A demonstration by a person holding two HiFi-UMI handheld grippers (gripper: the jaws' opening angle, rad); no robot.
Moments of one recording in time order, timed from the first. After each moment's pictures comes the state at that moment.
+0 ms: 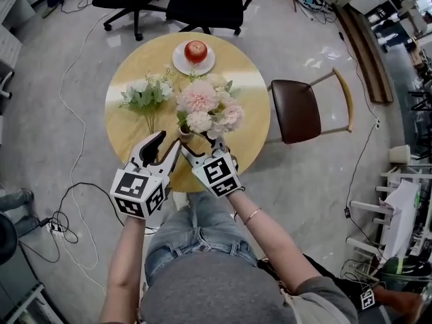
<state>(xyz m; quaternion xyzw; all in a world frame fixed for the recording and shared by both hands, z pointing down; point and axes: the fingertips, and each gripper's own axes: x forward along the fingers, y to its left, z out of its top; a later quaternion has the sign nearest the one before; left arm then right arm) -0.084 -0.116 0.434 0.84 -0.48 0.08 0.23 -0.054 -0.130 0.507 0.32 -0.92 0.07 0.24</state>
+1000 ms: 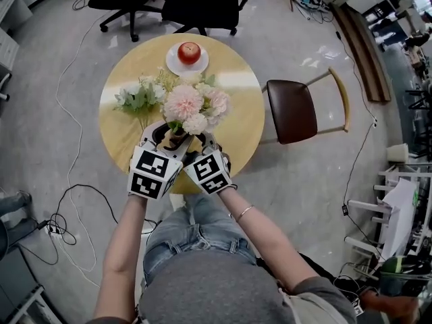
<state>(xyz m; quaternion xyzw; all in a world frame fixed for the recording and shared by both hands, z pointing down) -0.033 -0.149 0.446 0.87 -0.42 0.20 0.18 -0.053 -0.137 0.511 0.31 -0.91 0.06 0.26</state>
